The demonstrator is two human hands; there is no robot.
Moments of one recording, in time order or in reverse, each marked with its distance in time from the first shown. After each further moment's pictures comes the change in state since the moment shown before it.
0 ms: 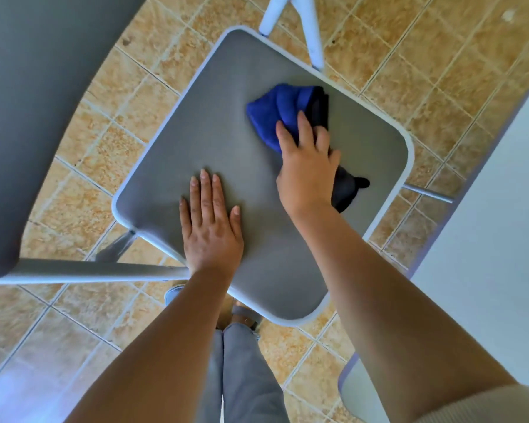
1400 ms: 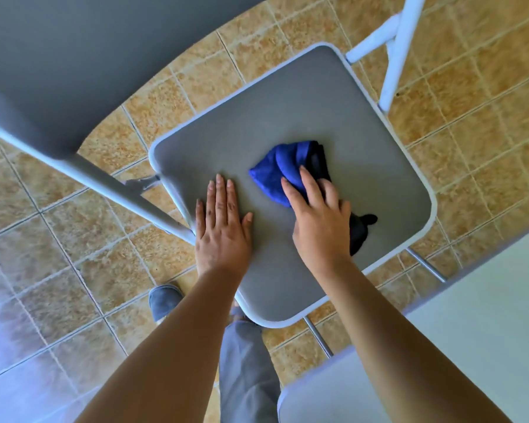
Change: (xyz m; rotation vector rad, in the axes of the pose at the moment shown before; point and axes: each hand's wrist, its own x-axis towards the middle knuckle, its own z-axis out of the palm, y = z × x) left_hand -0.041 0.023 -0.002 -0.122 -0.006 -0.357; right_hand -0.048 0.023 0.002 -0.148 -0.050 -0.529
